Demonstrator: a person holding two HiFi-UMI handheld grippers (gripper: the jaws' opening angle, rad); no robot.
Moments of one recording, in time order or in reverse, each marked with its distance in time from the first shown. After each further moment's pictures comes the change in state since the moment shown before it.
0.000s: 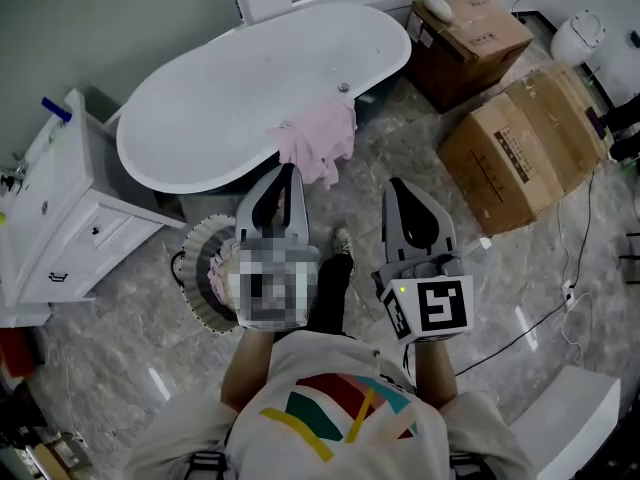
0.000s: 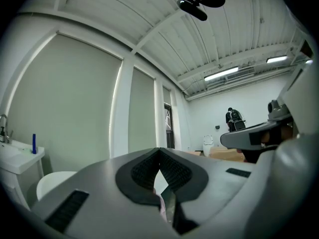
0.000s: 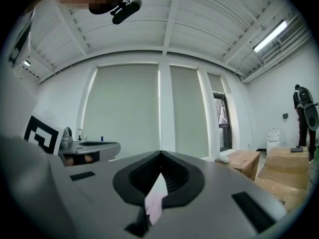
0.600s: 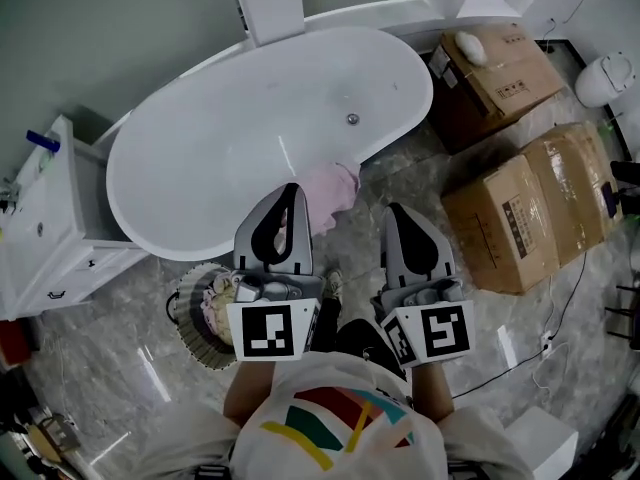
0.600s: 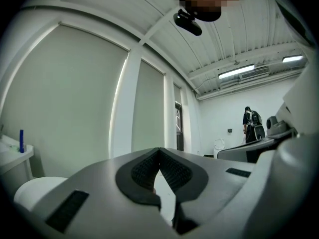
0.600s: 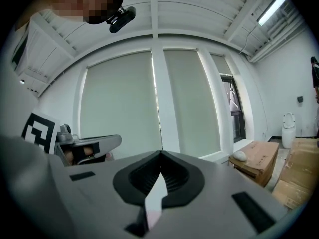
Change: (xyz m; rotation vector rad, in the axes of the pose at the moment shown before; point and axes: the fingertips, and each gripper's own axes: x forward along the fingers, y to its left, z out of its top) left arm 0.228 0.066 0.042 -0.070 0.007 0.077; right arm 0.229 -0.097 0.041 0.088 0.101 0.108
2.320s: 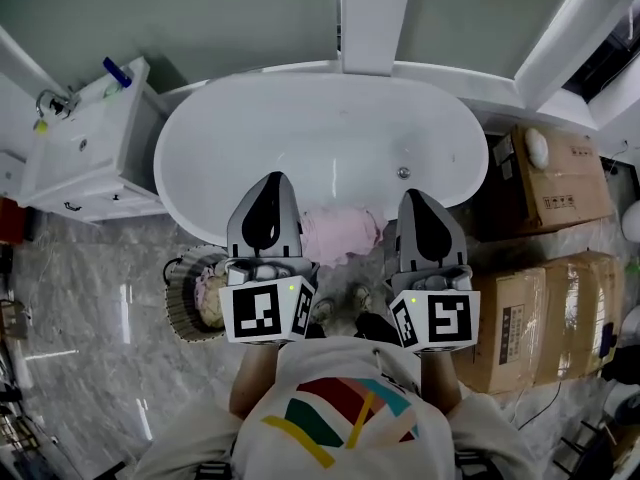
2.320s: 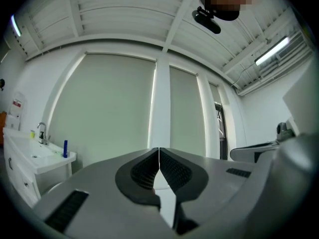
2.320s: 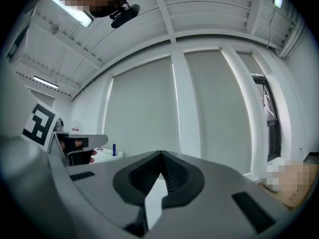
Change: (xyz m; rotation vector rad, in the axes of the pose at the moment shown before) left arm 0.033 0.063 0.043 -0.011 -0.070 0.498; right arm 0.106 -0.031 0.069 -0.129 -0.105 0.329
